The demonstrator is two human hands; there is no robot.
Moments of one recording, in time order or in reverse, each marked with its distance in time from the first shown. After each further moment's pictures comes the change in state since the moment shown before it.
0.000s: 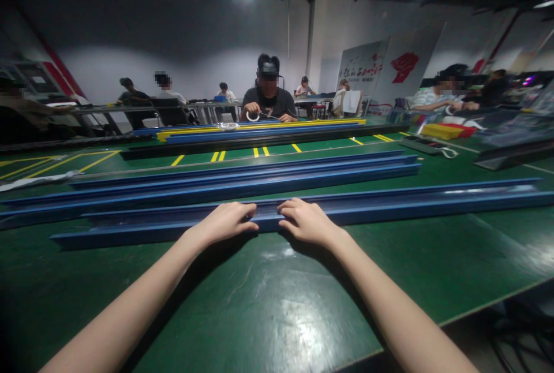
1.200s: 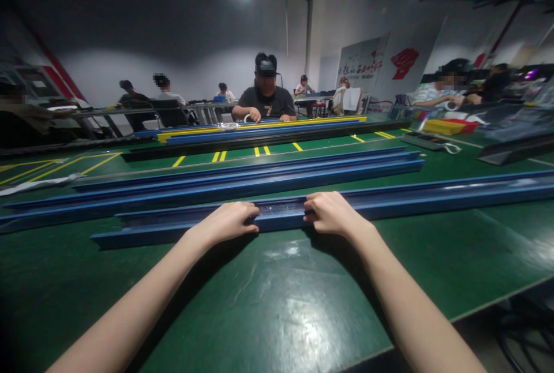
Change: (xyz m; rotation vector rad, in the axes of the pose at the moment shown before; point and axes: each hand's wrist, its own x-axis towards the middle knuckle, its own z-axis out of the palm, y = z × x) left_hand 0.000 0.000 -0.004 0.073 -0.040 0.066; right_hand -0.014 0.017 -0.028 -0.275 -0.098 0.101
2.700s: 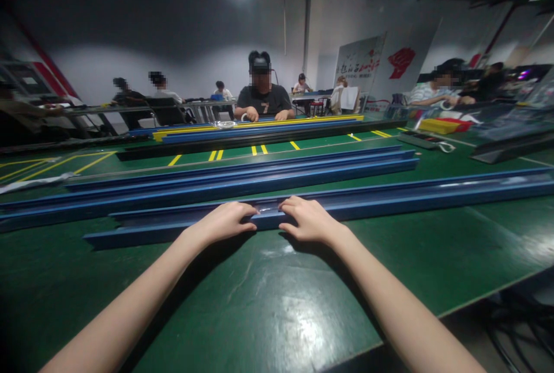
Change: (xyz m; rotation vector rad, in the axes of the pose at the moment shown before) left_hand 0.002 0.000 0.005 -0.140 -0.016 -0.016; right_hand 0.010 -0.025 0.019 0.253 0.085 -0.112
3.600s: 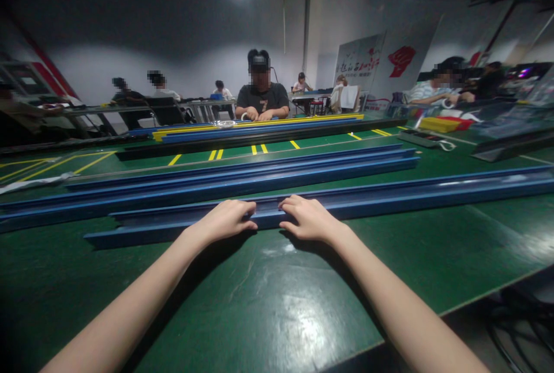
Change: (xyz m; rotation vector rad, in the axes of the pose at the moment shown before) left_hand 0.001 0.001 -0.001 0.120 0.038 -0.019; right_hand 0.001 0.001 0.001 0.002 0.004 -0.009
